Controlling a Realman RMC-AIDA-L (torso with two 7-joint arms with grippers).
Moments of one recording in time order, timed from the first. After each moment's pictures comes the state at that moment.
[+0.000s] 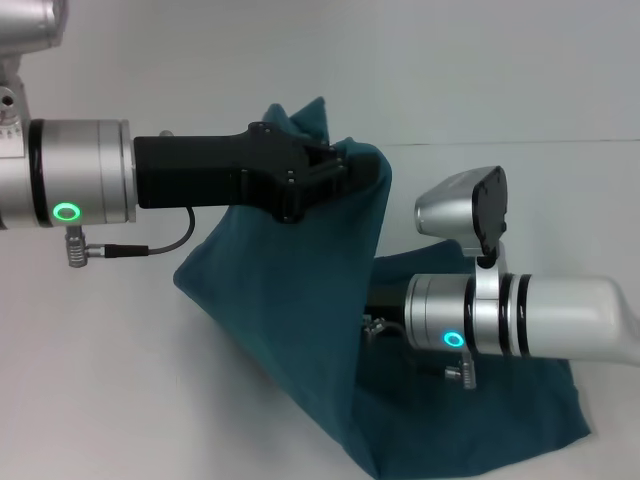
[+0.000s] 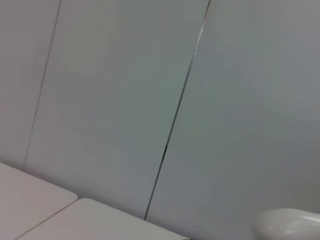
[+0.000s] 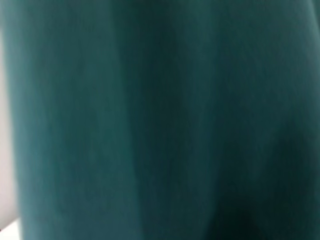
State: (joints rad) left arm -0.59 -2.16 0.92 1.16 1.78 1.63 -1.92; right arm 0.71 2.12 -1.71 -0.47 -1.13 -0.91 1.63
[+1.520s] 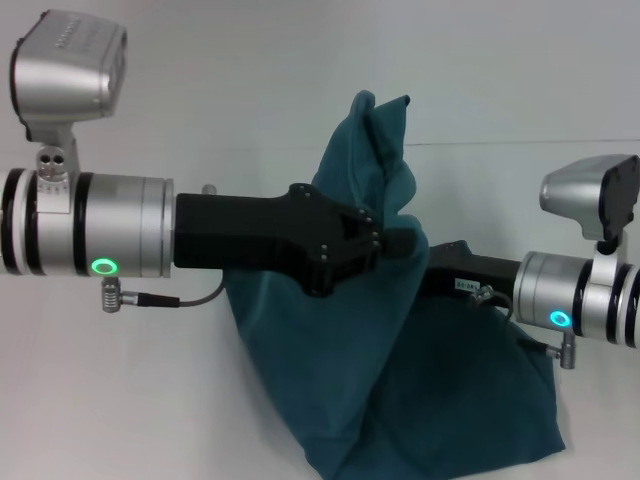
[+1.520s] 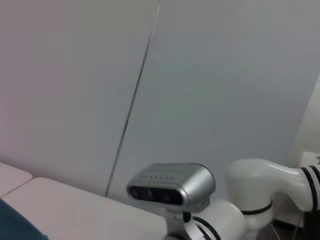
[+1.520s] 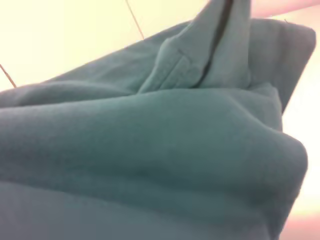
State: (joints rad) left arm -0.59 -2.17 1.00 1.06 1.78 1.66 -1.81; right arm 0.51 2.06 -1.51 -0.65 -1.32 -0.87 1.68
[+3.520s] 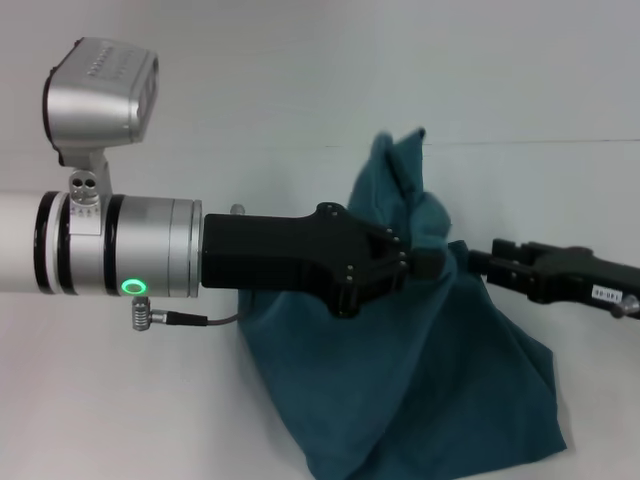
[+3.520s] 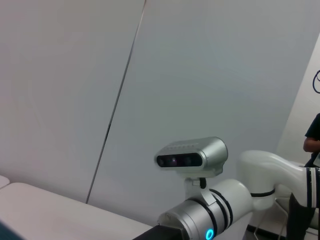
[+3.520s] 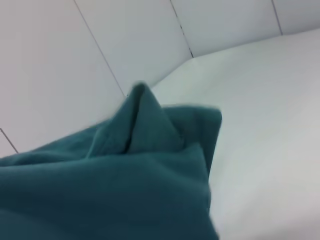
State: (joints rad) left arm -0.60 -2.17 1.06 0.96 1.71 1.63 -1.75; right arm 0.29 2.08 -1.11 -0.91 -1.65 -1.16 1.79
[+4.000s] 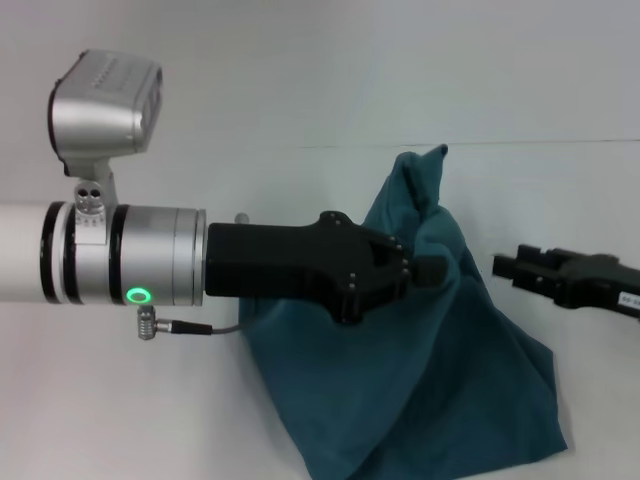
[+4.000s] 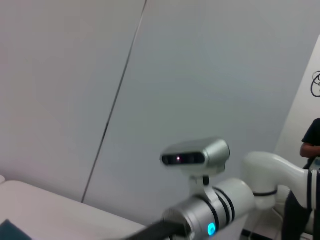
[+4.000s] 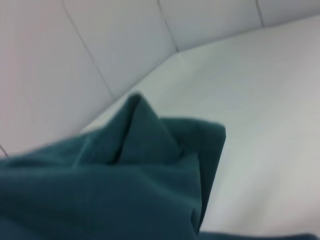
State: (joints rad) left arm -0.60 -2.17 1.07 0.91 1.70 1.63 -1.72; right arm 0.27 2.09 -1.01 -0.92 -1.71 -1.21 1.79
